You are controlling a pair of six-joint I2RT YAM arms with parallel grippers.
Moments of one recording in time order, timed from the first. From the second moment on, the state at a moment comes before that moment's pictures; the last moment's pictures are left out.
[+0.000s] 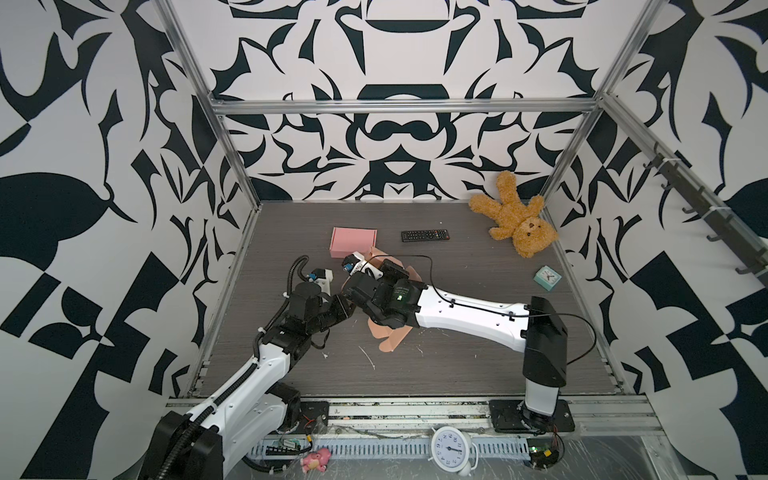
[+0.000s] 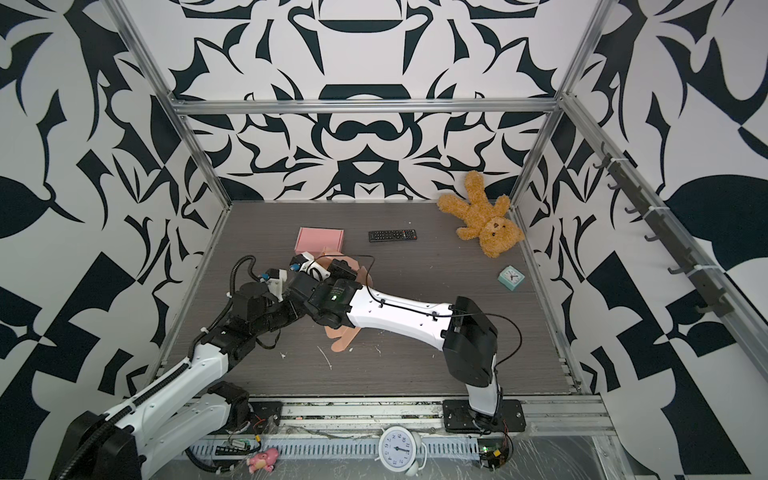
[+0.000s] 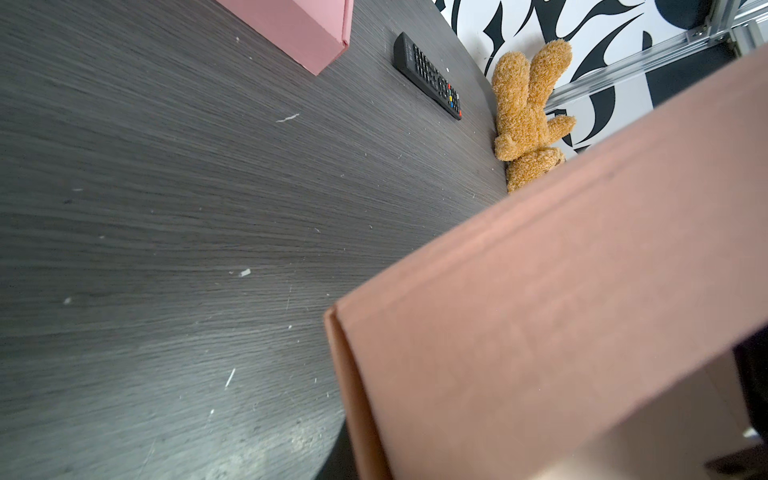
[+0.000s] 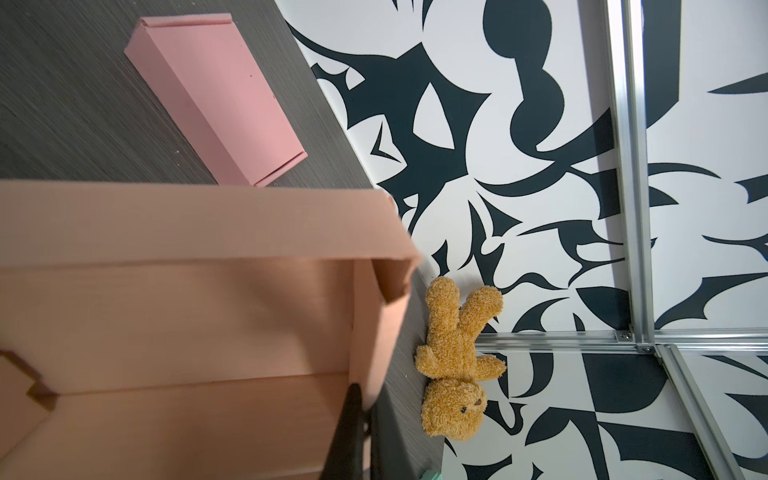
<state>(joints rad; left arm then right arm) -0.41 0.92 0.39 0.02 0.36 -0.84 1.18 1.87 1.62 -0.66 1.03 -0.18</state>
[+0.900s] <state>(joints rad) -0.41 0.95 0.39 0.07 0.35 -0.84 1.22 1.72 1.48 -0.61 0.92 -0.11</state>
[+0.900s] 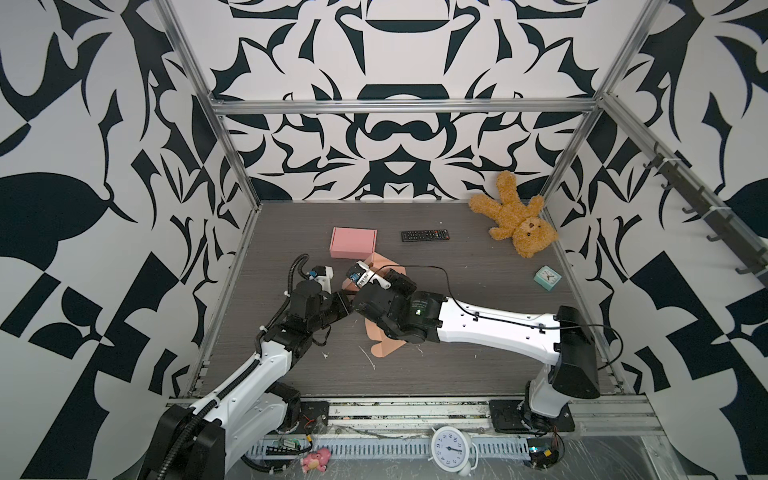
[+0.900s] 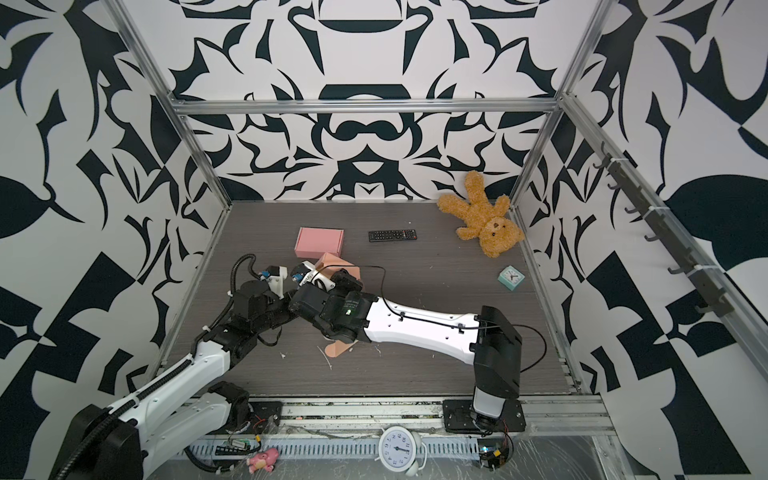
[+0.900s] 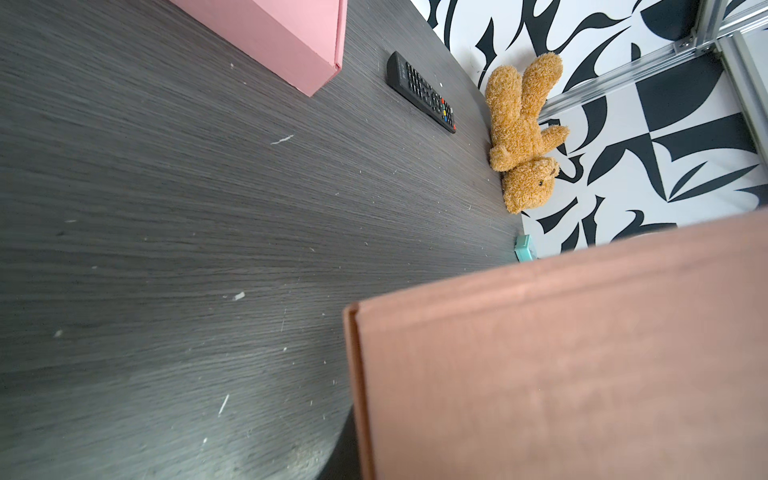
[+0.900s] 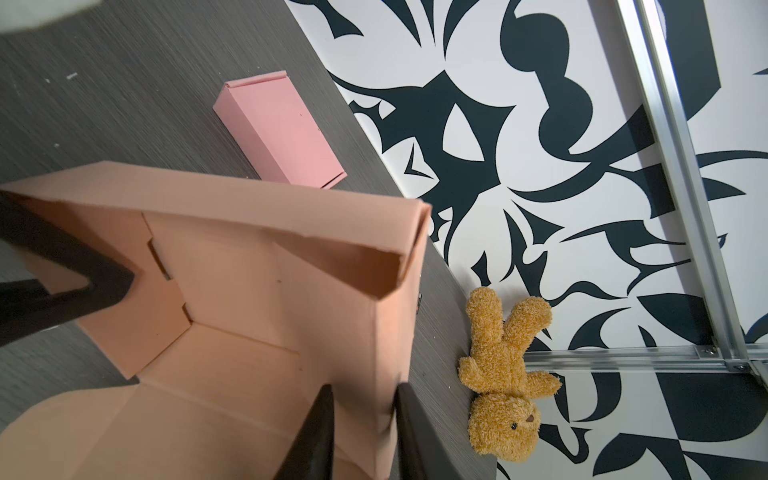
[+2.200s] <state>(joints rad) -0.41 0.95 0.48 0.00 0.34 -0.85 1.18 1.80 1.56 -0.53 1.07 -0.23</state>
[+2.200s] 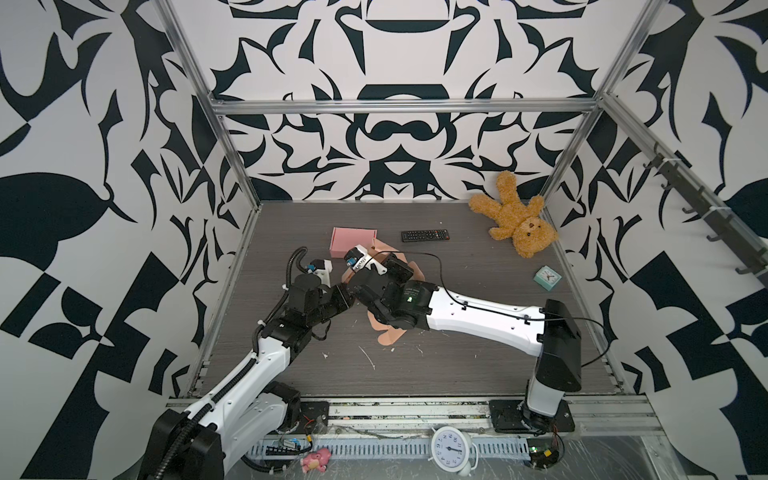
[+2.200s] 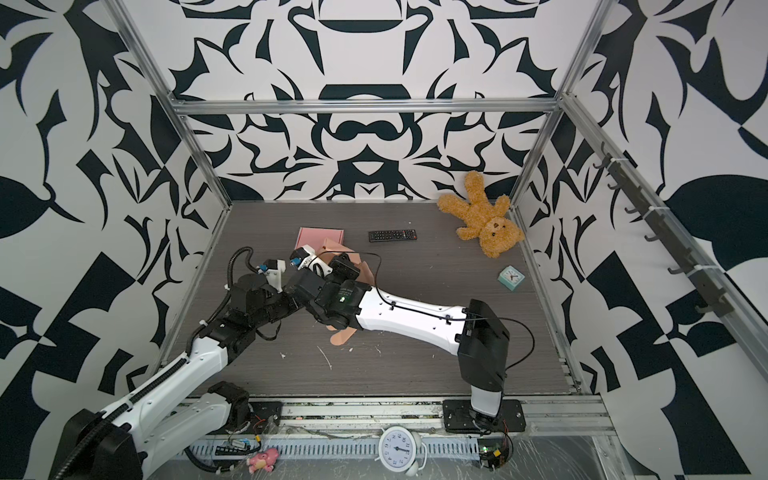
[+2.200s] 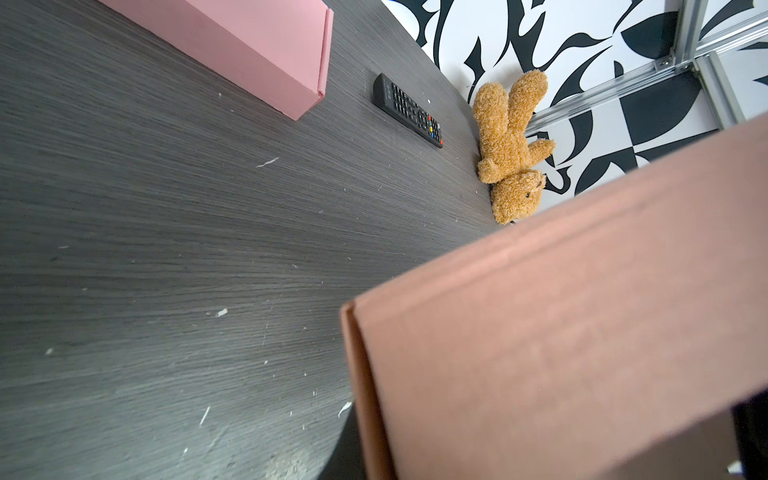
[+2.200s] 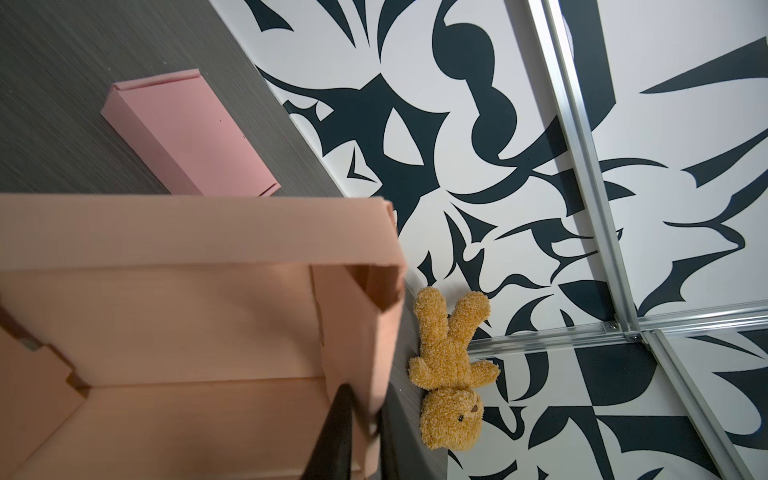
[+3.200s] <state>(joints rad) -0.42 0.97 0.51 -0.01 0.32 -0.84 1.17 1.79 1.56 -0.49 1.07 -0.25</state>
